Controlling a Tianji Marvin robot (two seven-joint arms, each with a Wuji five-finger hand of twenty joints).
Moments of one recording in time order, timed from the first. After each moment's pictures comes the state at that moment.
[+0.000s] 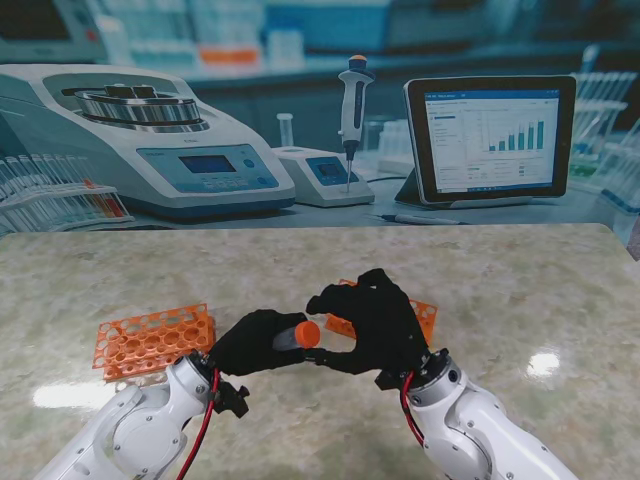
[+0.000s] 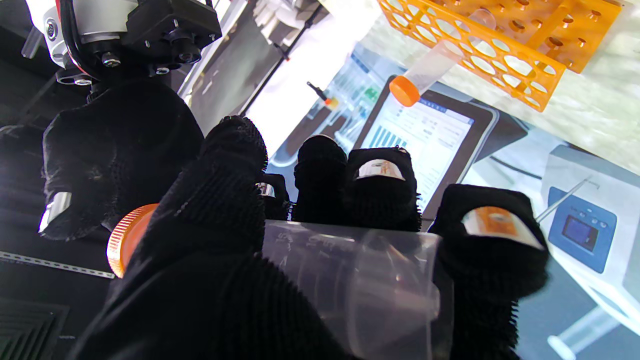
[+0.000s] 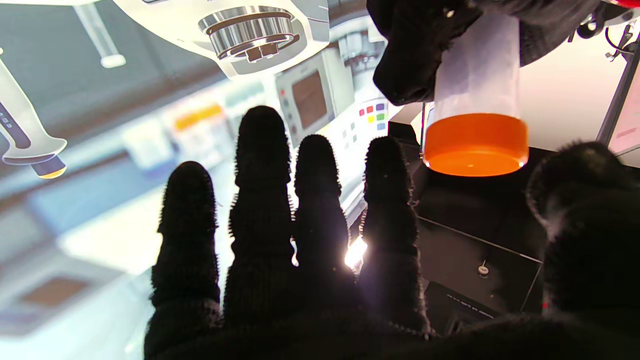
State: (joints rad) left arm 1.68 -1.10 -1.18 -1.70 0.49 -0.58 0.05; right arm -1.66 -1.11 1.08 -1.74 -1.12 -0.37 -0.72; left_hand 0.96 -0.34 0.20 -0.02 0.62 -0.11 1.28 1.48 1.02 -0.01 0.91 1.19 1.05 0.03 1.27 1.13 1.01 0.25 1.72 0.68; right_hand 0.27 -0.52 0.61 -0.14 0.81 -0.15 0.49 0.62 1.02 0.00 0.31 0.52 1.06 0.03 0.48 0.69 0.48 0.21 1.09 0.62
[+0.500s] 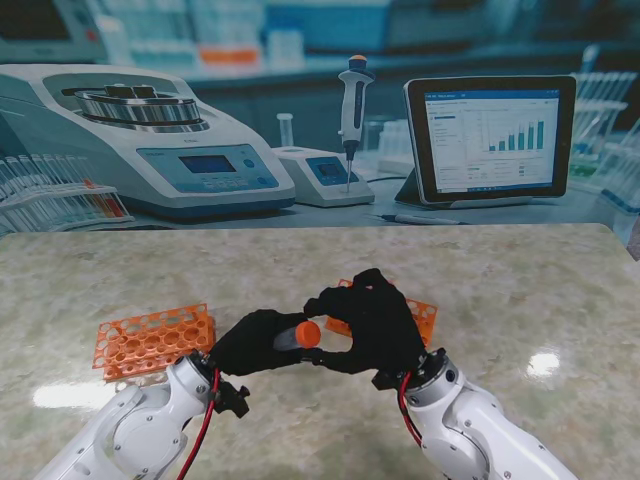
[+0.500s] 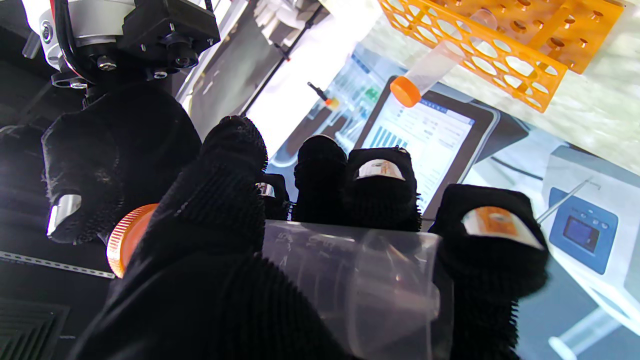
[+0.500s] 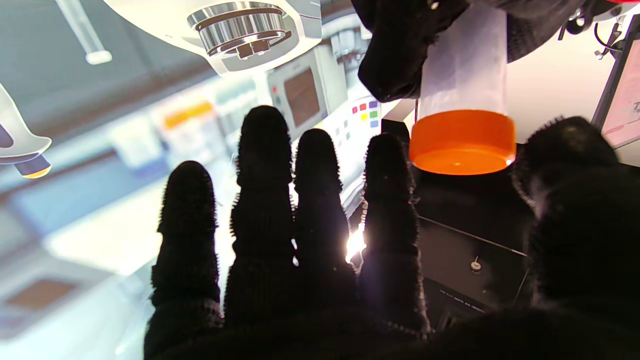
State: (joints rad) left arm 1.68 -1.10 -1.17 -1.70 0.49 -0.58 0.05; right arm -1.65 -1.11 1.07 -1.74 -1.12 -0.38 -0.73; left_hand 0.96 -0.34 0.19 -0.02 0.62 -0.11 1.28 1.48 1.02 -0.01 0.91 1.19 1.05 0.03 1.27 1.13 1.01 0.25 1.72 0.68; right_hand 0.37 -0.58 0.59 -0.14 0.82 -0.15 0.54 0.68 1.07 0.00 0.37 0.58 1.06 0.02 0.48 0.69 0.48 0.21 1.09 0.62
